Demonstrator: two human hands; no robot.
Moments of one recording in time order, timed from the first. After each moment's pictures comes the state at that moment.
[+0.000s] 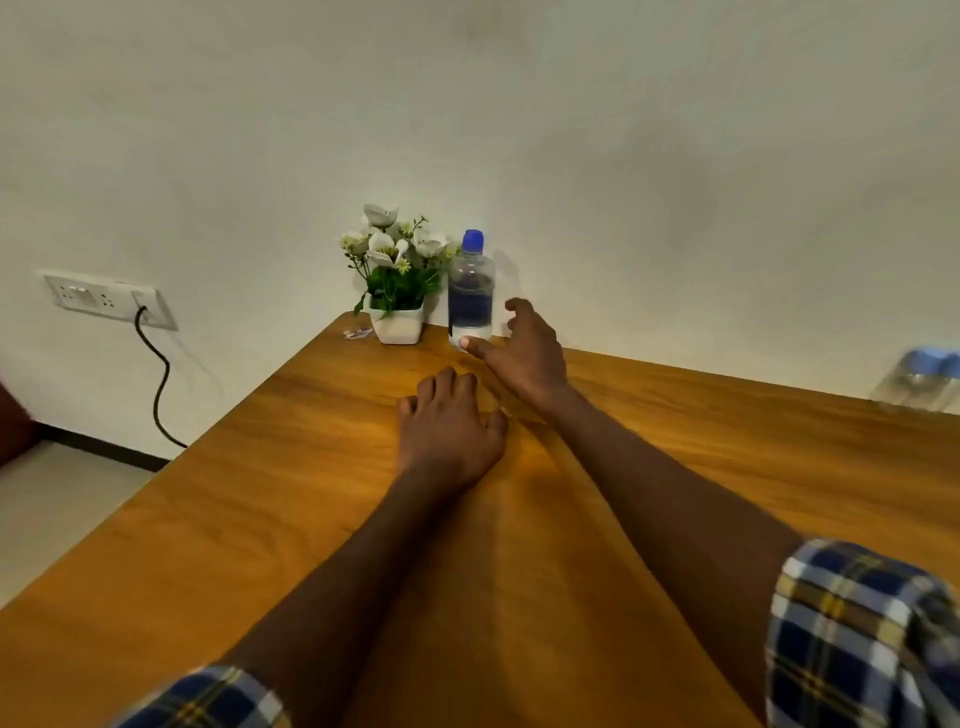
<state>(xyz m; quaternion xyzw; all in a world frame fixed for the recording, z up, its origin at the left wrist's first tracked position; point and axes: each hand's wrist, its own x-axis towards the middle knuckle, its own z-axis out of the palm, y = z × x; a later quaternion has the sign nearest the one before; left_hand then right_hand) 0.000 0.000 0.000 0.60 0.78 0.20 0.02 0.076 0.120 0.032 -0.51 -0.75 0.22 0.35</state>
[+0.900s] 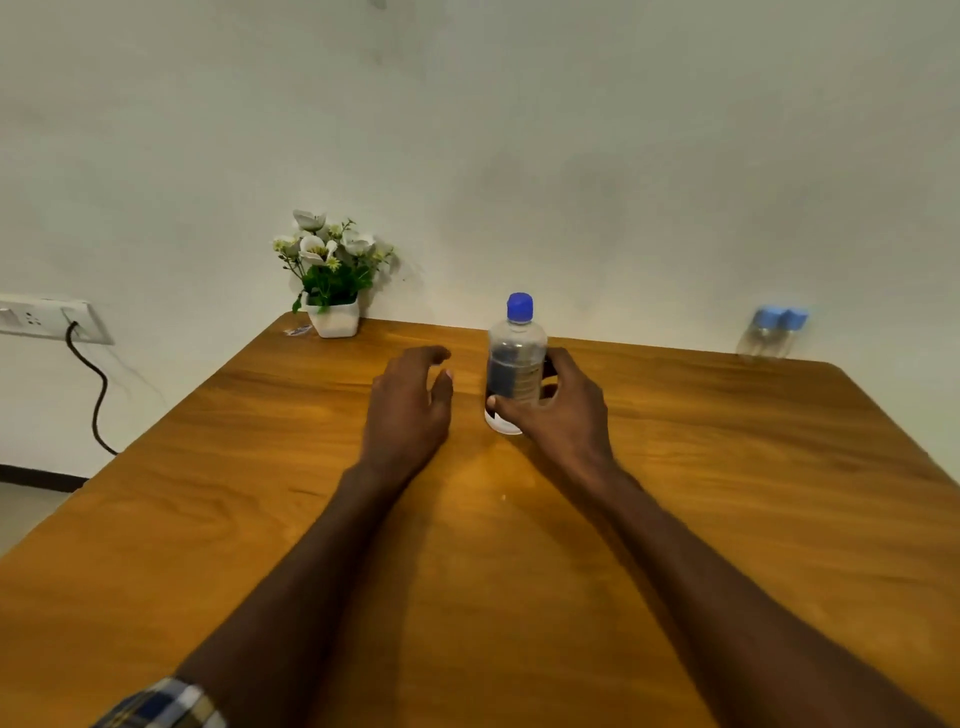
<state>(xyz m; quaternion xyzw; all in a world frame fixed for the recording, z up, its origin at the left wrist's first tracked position) 0.046 -0.038 0.010 0.63 0.63 0.45 0.00 0.233 -0.017 0.028 -0.51 -0.69 0.24 0.45</state>
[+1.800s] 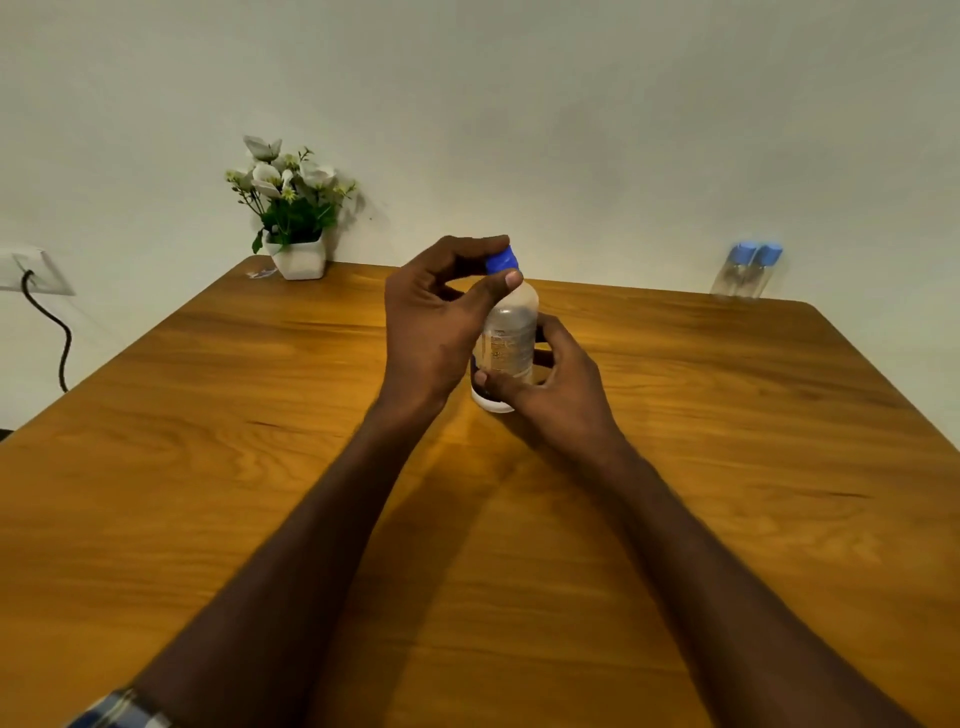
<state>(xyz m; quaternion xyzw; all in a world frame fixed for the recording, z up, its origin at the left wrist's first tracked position) 0.133 -0.074 0.065 0.55 0.40 0.70 0.20 0.273 -0.061 0.017 -0.45 -0.69 0.33 0.45</state>
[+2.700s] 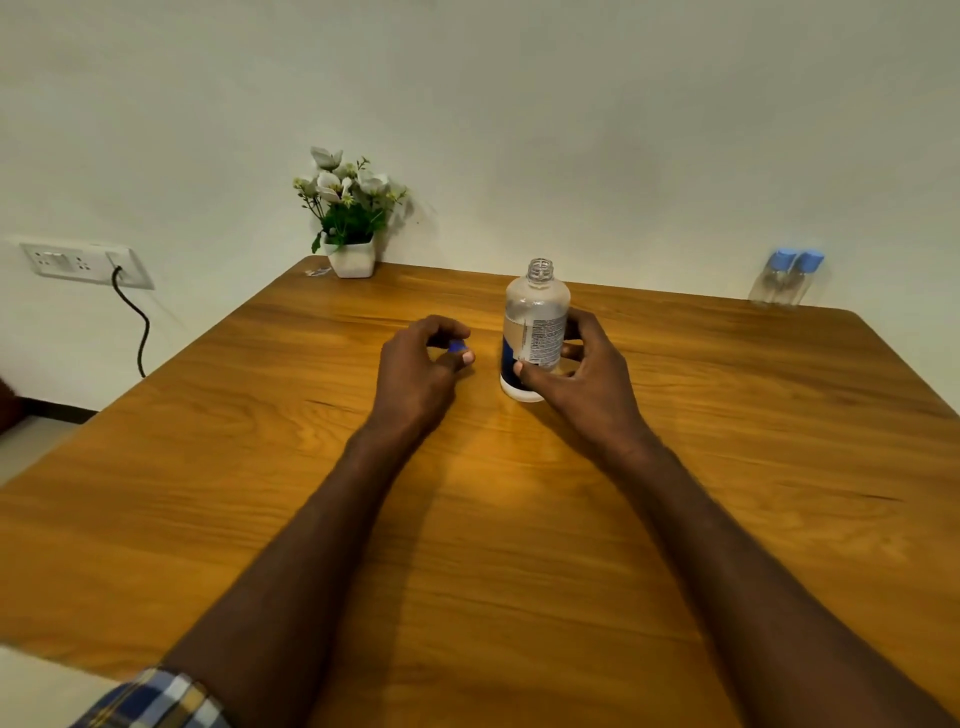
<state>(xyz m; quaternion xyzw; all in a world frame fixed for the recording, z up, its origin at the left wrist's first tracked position) 0.076 -0.097 0.011 0.53 0.64 0.53 0.17 0.271 -0.068 0.020 -0.44 -0.71 0.32 0.46</state>
